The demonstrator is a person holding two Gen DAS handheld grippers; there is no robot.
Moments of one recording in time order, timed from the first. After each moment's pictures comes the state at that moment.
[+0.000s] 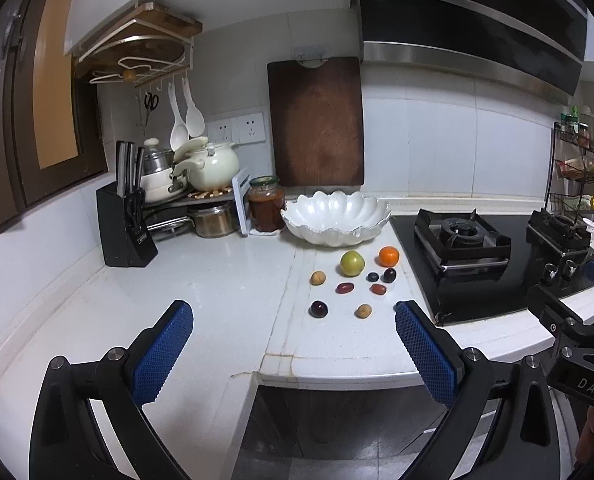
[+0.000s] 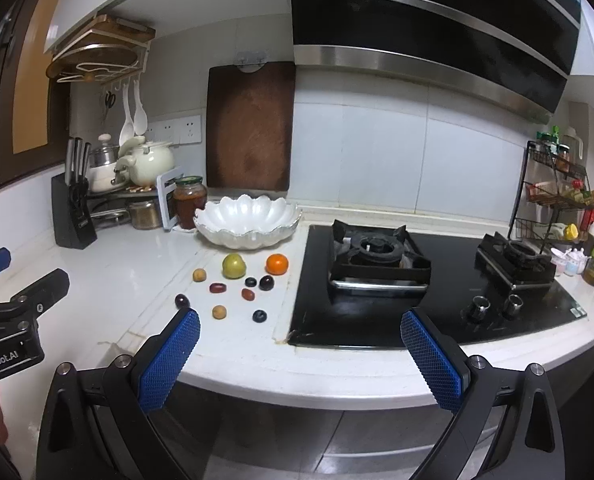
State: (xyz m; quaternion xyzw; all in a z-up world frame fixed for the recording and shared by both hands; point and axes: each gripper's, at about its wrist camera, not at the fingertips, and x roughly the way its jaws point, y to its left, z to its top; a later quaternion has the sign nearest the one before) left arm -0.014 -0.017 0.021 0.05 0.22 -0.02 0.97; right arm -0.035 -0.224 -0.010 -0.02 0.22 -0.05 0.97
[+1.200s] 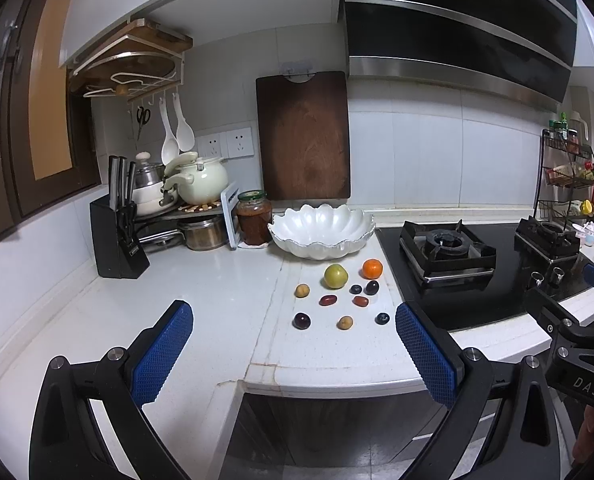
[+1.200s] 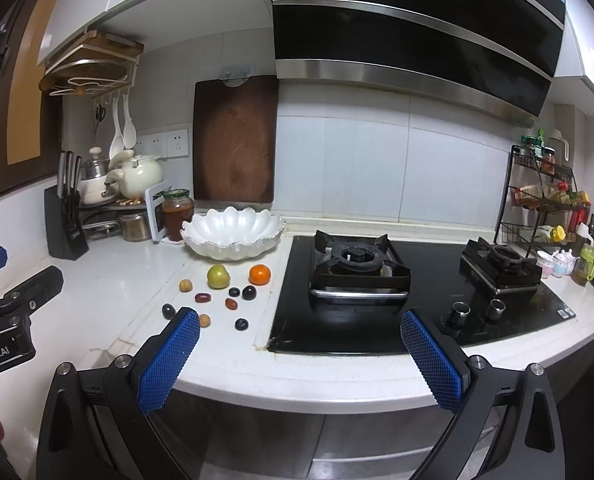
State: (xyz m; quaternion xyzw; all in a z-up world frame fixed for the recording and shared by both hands) left arm -0.029 -0.031 0.028 0.05 0.20 -0.04 0.98; right arm -0.052 -0.241 0.001 -0.01 0.21 -0.06 0.98
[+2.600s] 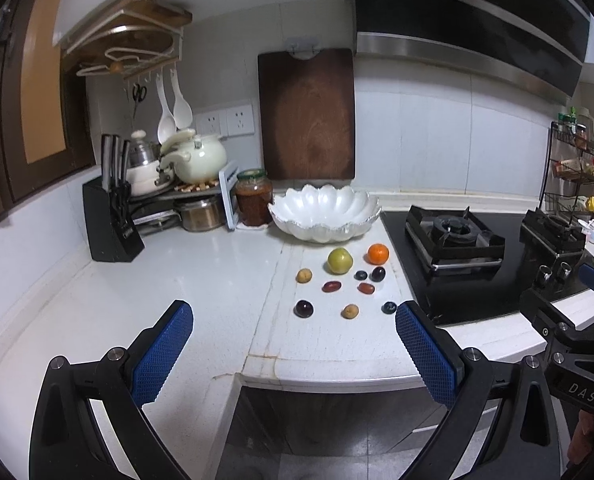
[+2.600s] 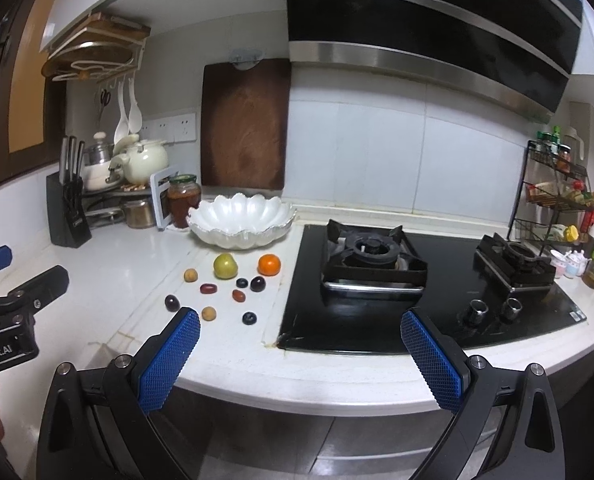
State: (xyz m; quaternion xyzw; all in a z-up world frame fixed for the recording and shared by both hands) left arm 0.009 -0.023 0.015 0.04 0.24 -0.04 0.97; right arm -0.019 -0.233 -0.011 -0.02 0.23 -0.04 0.97
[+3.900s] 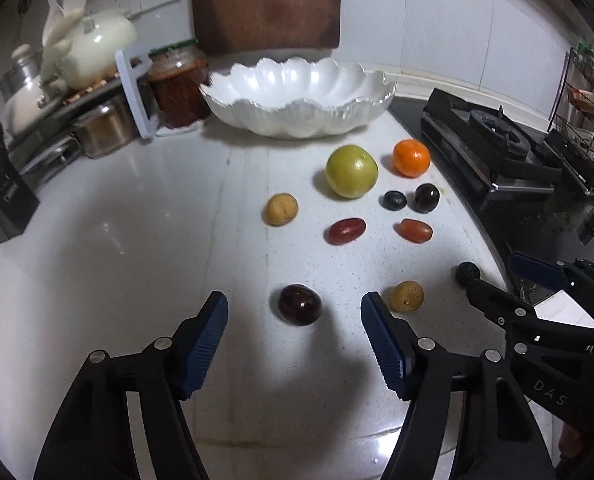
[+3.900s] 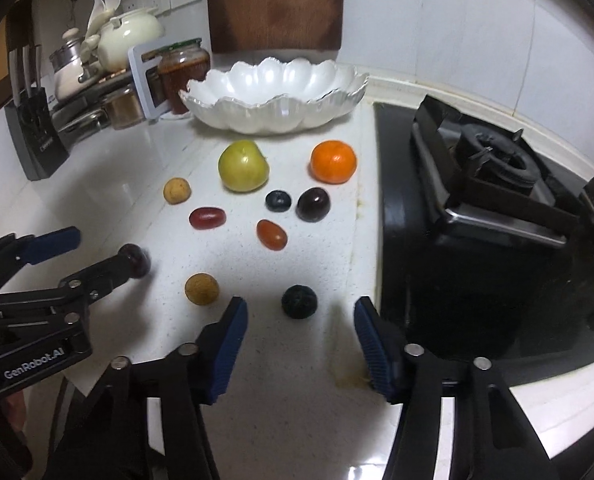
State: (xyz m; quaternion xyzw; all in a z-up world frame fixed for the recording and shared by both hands) left arm 0.219 -0.033 -0.124 0.07 0.43 -0.13 0.89; right arm 0.186 -0.197 -0.149 0.00 0.44 0.02 0.90
